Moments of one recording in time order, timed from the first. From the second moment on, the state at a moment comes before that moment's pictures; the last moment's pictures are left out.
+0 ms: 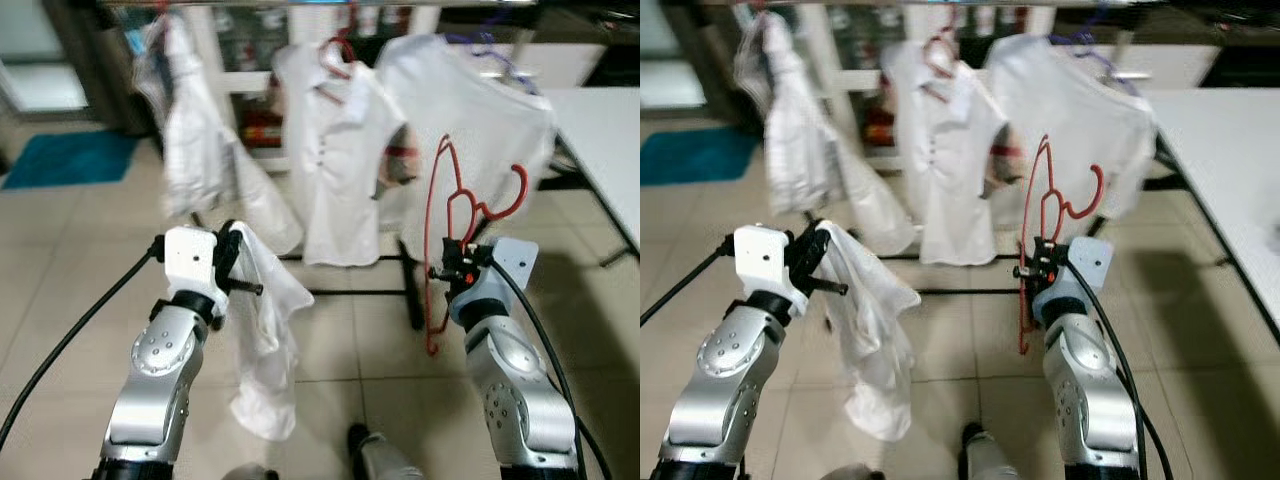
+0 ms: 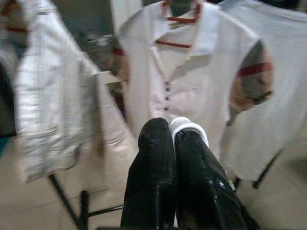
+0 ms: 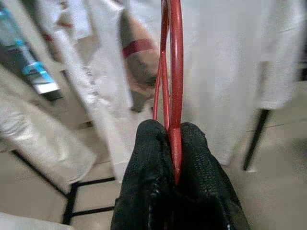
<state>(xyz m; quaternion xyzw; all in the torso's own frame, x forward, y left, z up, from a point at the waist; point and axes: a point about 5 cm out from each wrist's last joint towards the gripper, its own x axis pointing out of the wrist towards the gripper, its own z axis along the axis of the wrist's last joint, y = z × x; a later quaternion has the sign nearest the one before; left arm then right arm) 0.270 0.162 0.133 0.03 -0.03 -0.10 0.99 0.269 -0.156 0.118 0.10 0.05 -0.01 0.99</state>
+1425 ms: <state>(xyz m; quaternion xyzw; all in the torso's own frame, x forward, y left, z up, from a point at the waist) 0.274 0.169 0.141 0.03 -0.02 -0.14 0.99 0.267 -0.165 0.118 0.05 0.07 0.01 1.00</state>
